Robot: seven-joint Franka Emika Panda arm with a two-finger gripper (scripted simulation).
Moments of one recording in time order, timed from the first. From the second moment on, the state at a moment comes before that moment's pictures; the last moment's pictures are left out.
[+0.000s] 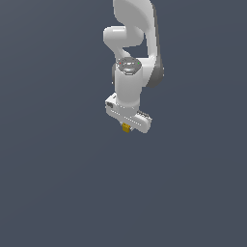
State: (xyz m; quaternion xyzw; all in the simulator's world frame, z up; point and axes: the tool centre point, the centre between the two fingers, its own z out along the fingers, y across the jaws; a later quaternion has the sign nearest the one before) arm -0.044 0.016 0.150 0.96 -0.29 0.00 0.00
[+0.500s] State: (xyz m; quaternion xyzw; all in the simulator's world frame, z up) arm -0.057 0.057 0.264 0.96 -0.29 0.00 0.00
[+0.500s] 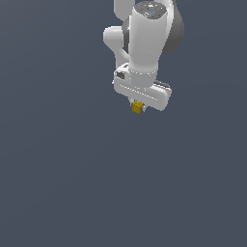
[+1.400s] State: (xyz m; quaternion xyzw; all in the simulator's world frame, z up) arm -0.071 0.118 0.429 0.96 -0.29 0.00 0.00
